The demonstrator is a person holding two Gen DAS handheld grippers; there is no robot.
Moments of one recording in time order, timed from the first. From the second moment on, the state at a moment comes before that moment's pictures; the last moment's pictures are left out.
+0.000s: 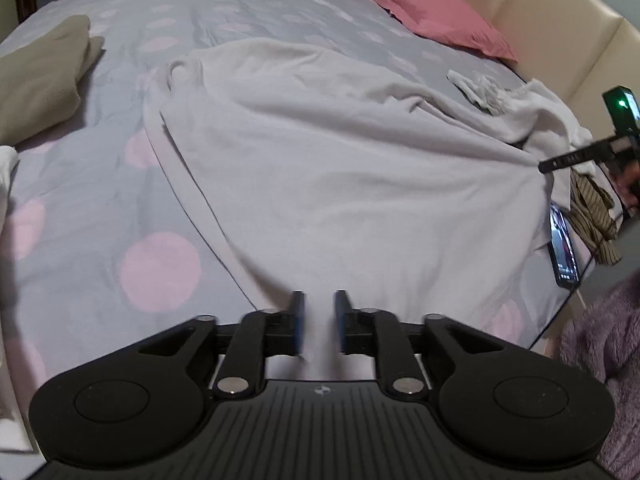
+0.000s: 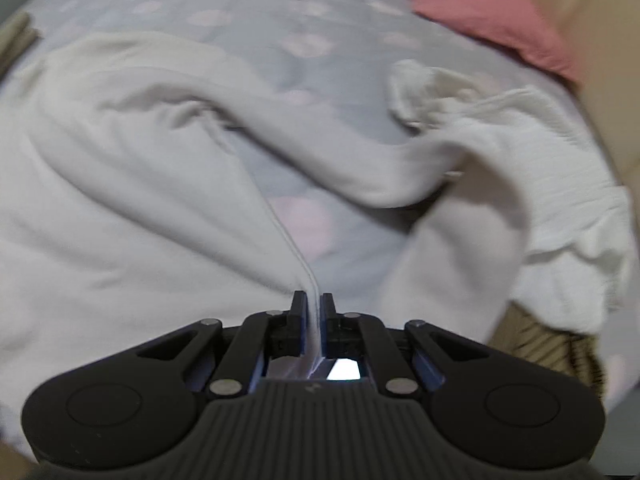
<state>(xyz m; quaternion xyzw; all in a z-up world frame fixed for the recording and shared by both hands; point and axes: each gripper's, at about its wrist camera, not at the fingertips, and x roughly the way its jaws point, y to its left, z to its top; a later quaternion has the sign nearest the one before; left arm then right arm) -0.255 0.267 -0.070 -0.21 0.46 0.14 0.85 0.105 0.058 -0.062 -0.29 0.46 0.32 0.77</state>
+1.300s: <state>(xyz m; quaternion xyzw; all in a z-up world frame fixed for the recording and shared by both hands) -0.372 0.358 0.043 -0.14 0.43 0.44 0.78 0.107 0.063 -0.077 -0.30 0.48 0.34 0.75</state>
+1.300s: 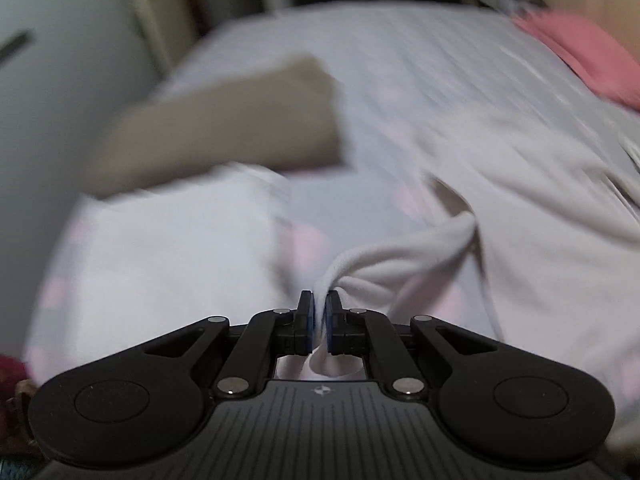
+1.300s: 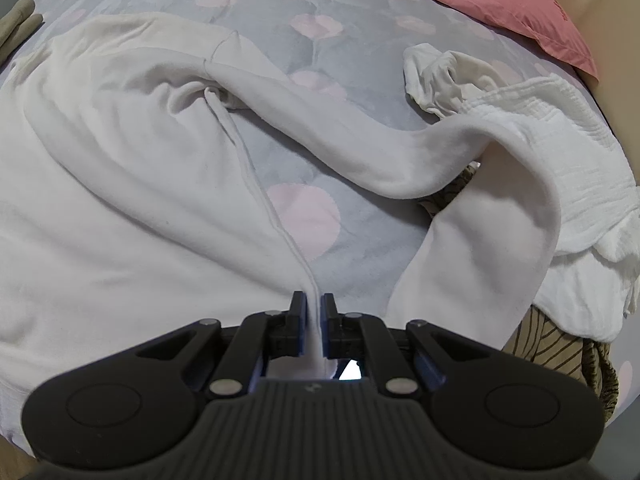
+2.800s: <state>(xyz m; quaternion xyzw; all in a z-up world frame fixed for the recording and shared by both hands) -0.249 0.245 -0.112 -0.19 0.57 0.13 0.79 0.097 0.039 -0.088 -0.28 0.51 0.39 0.71</state>
